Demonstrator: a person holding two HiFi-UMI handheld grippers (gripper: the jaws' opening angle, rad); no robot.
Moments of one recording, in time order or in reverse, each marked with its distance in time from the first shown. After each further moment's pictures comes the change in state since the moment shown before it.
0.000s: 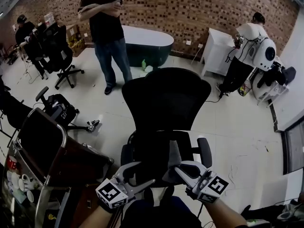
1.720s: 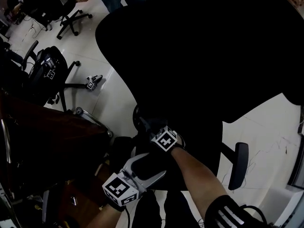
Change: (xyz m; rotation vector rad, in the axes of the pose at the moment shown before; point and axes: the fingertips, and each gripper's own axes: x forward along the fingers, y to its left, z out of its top) left arm 0.110 0.219 -0.260 -0.361 0.126 0.247; right arm 0.284 -0.266 -0.557 -0.101 0.968 0.183
